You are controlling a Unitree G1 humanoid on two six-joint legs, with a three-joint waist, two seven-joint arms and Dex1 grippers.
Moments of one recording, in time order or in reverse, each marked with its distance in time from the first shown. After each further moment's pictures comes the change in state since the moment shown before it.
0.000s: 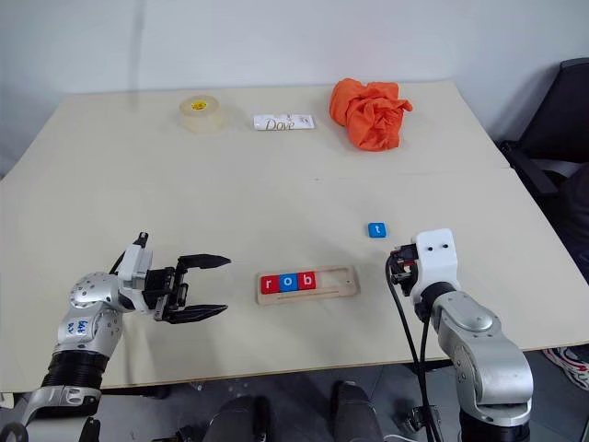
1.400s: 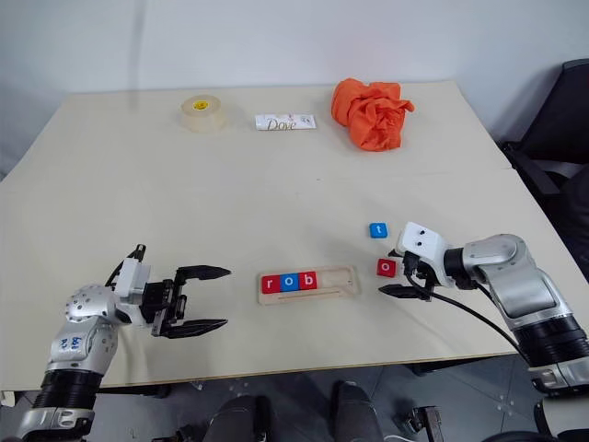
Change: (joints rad) left arm 0.146 0.009 0.026 -0.147 -0.005 0.011 0.030; right arm -0.387 -0.571 0.387 0.793 -0.084 -0.722 0.997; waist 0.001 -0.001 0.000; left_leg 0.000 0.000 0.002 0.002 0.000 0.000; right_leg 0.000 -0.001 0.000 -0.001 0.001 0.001
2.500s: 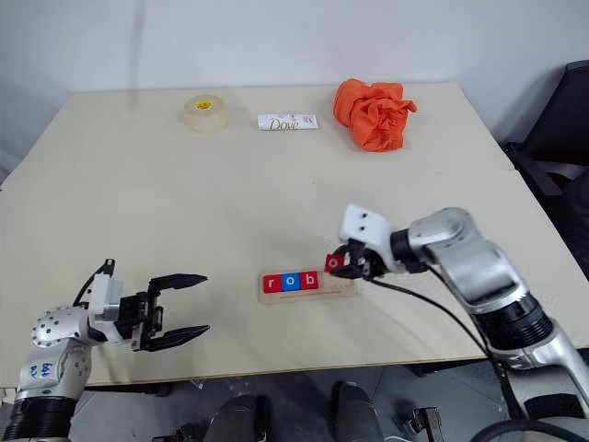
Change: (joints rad) left arm 0.119 0.020 0.081 -0.076 -0.013 -0.030 0.066; right arm -0.199 0.134 0.183 -0.372 0.023 0.408 -0.030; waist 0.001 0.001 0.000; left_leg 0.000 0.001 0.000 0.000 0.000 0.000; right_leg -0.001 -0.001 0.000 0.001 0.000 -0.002
